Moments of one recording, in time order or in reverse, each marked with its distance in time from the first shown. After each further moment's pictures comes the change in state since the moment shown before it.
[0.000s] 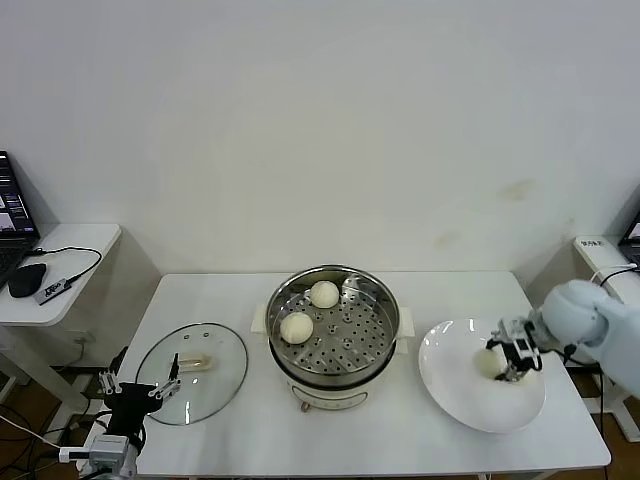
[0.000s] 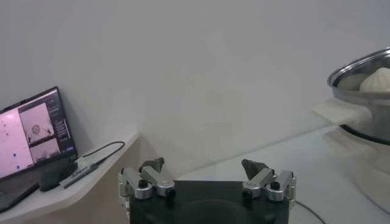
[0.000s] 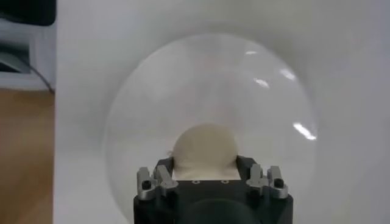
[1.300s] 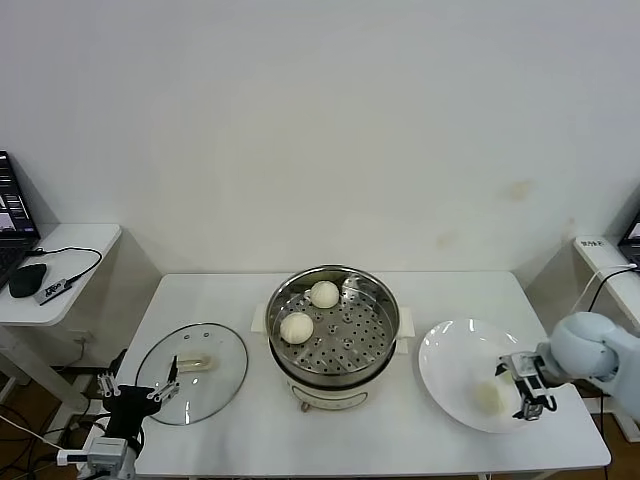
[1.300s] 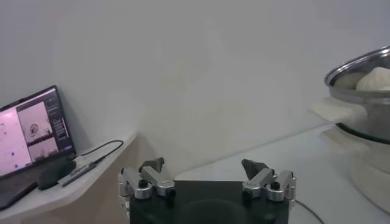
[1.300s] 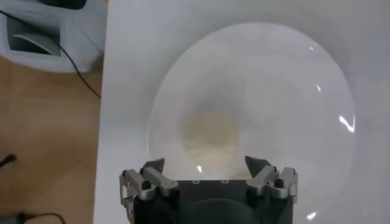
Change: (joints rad) left arm 0.015 -0.008 -0.010 0.000 -0.003 -0.001 -0.002; right arm -0.328 -0.057 0.097 0.066 -0.139 0.029 0.089
